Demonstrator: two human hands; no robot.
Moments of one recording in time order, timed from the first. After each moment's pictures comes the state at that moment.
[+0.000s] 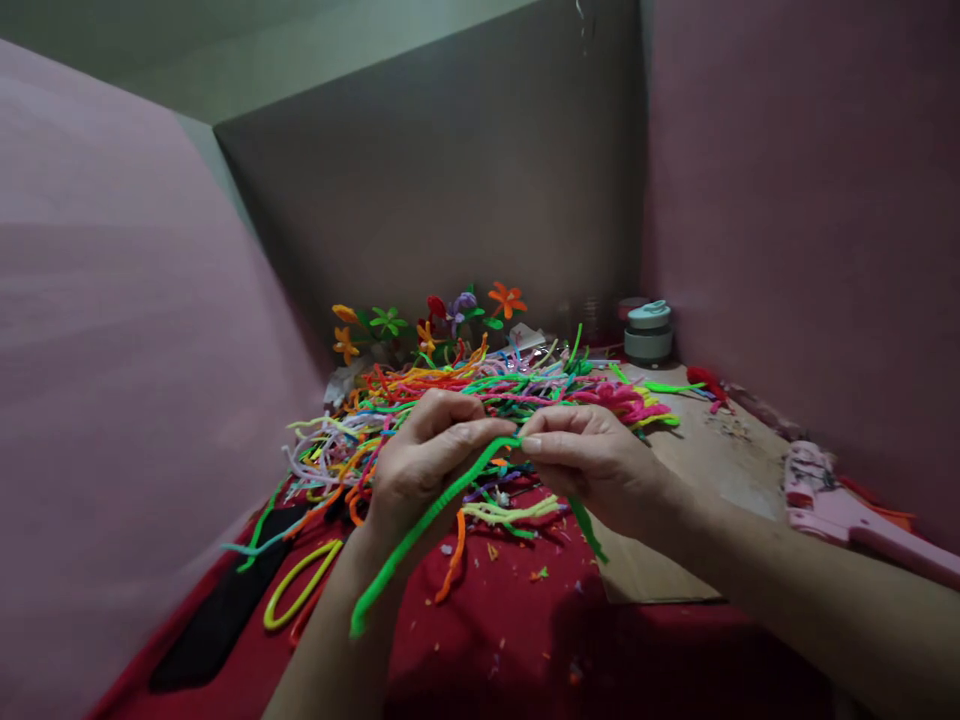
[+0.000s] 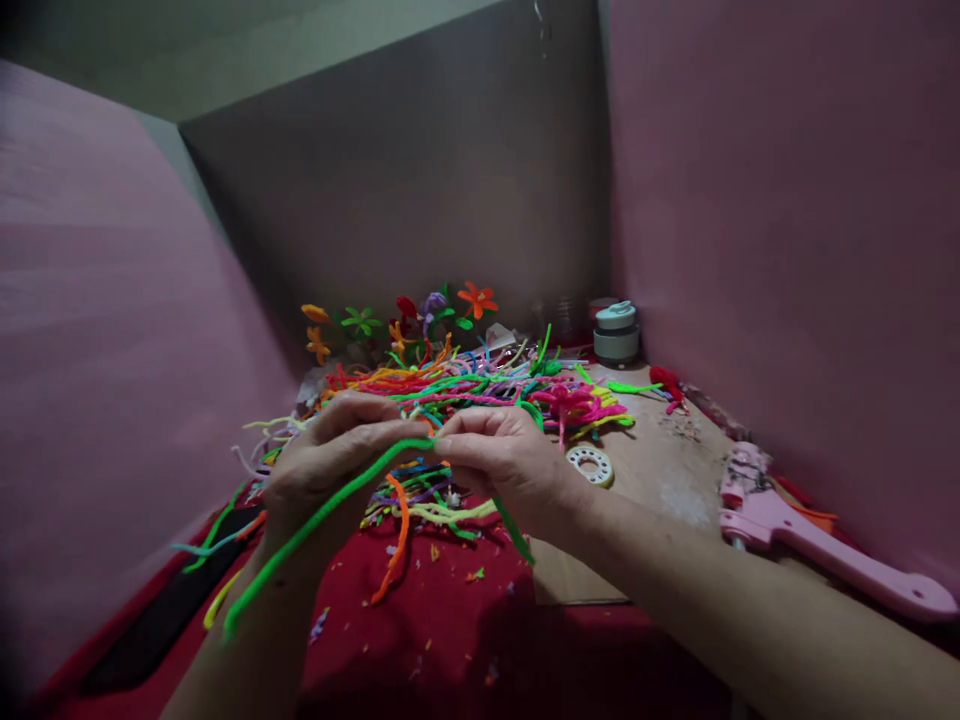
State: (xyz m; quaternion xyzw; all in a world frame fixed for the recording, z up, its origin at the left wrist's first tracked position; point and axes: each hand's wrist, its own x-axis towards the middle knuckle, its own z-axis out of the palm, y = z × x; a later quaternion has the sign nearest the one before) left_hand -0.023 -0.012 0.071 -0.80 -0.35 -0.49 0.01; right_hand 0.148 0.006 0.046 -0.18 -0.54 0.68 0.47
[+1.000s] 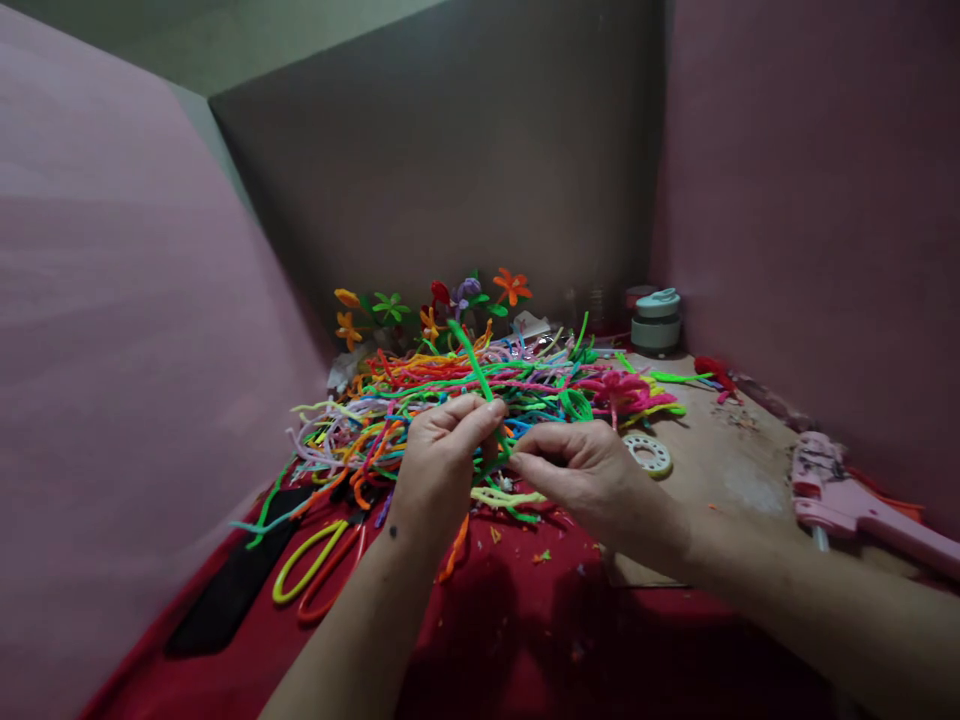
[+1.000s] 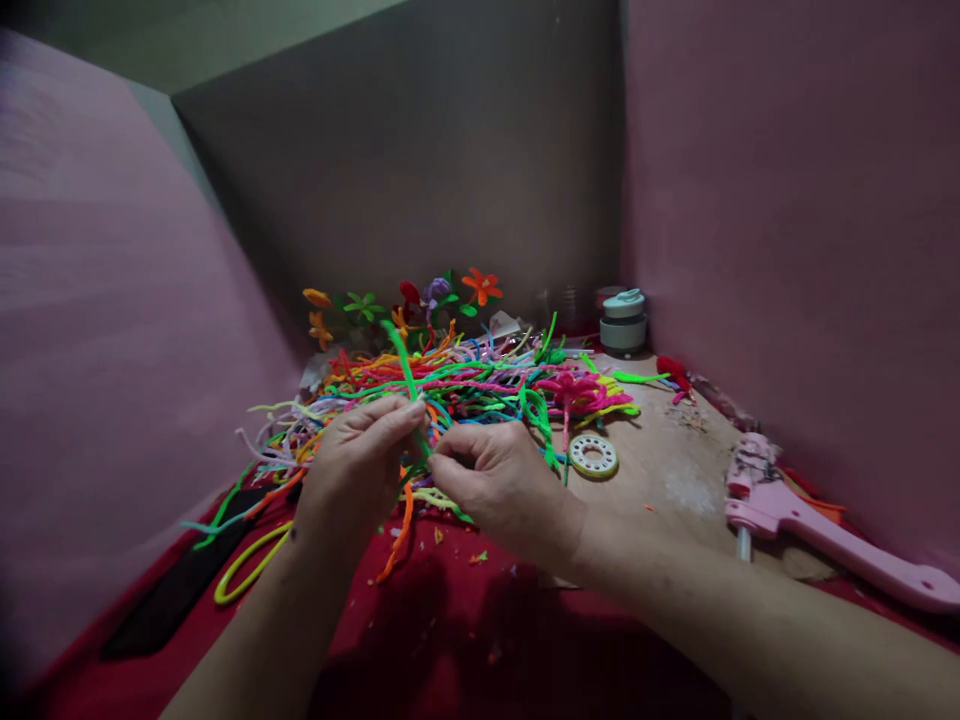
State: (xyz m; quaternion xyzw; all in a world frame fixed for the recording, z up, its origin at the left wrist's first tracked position) left_hand -0.002 -0.009 0.060 -0.60 -0.44 -0.54 -0.38; right_hand 0.137 -0.008 0.034 -0.31 -0.74 0.38 0.46
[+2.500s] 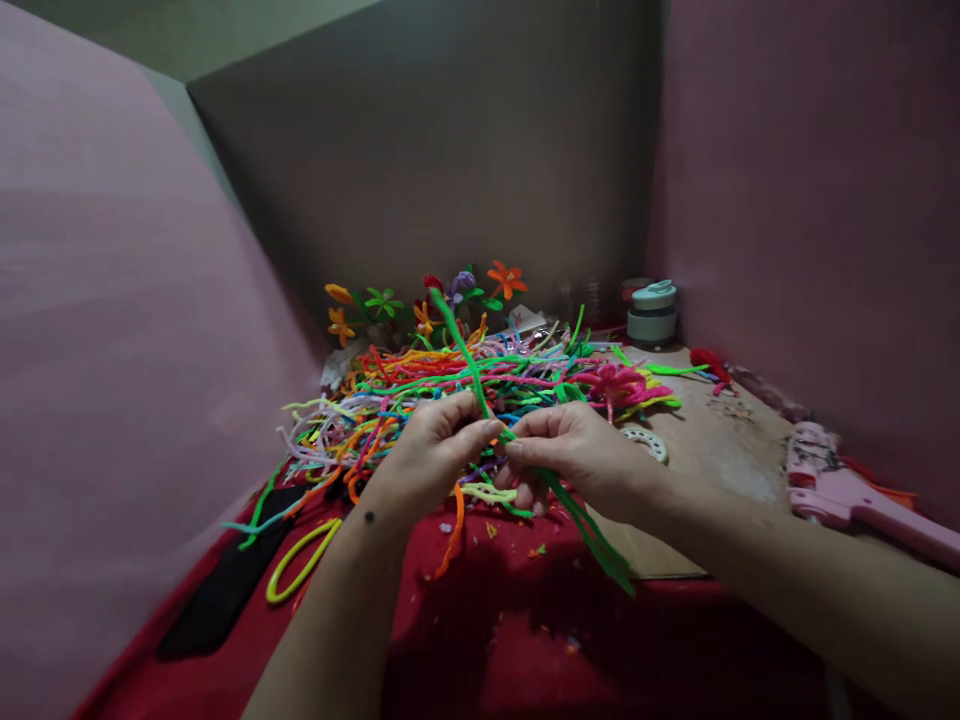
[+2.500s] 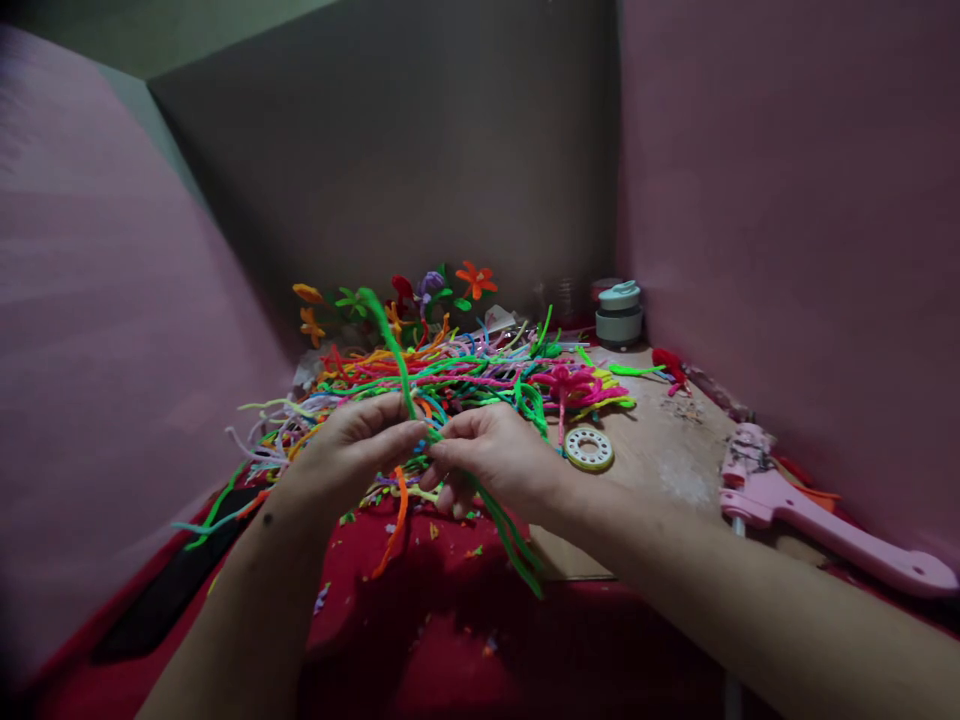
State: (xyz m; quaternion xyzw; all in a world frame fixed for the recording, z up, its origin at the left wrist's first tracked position) left_hand -0.023 0.002 0.067 -0.73 -0.51 -0.35 -0.30; right_hand 0.138 0.009 0.035 -0.28 -0.55 0.70 0.37
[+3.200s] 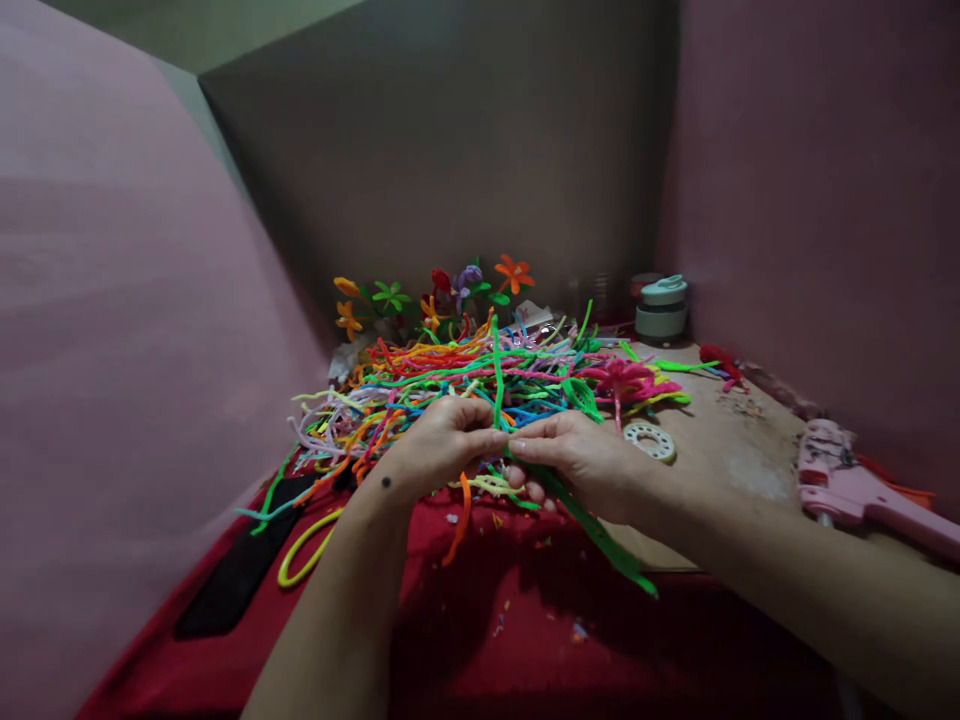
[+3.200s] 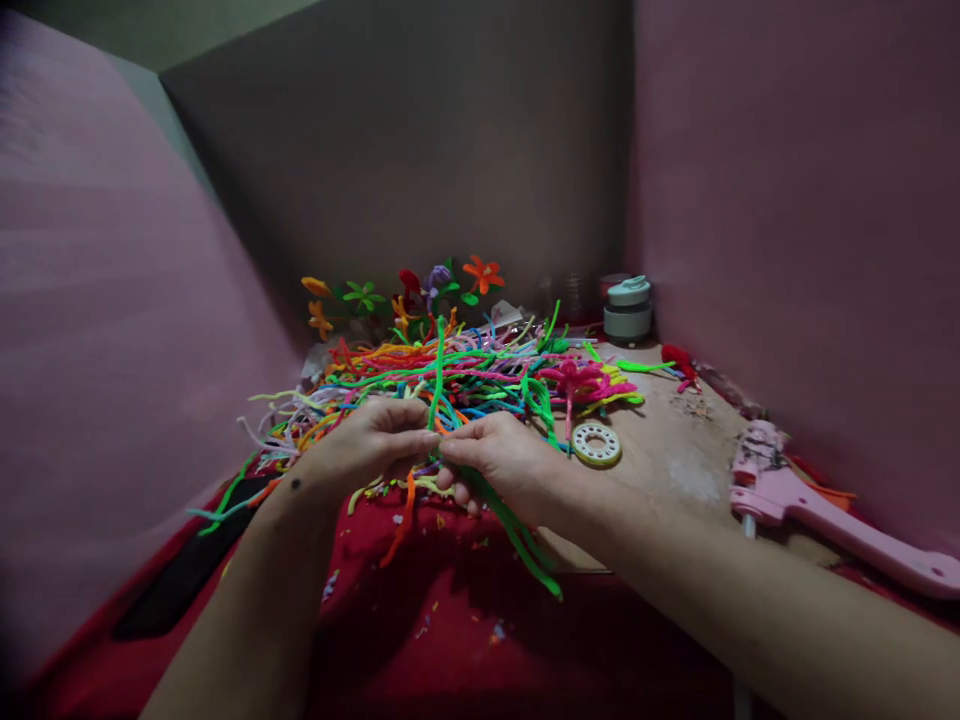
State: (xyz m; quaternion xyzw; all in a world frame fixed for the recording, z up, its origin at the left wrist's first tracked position) left_hand -0.032 0.011 0.065 -0.71 -0.53 -0.24 -0.40; right_hand 0.131 0.011 0.021 -0.29 -0.49 0.76 0.32
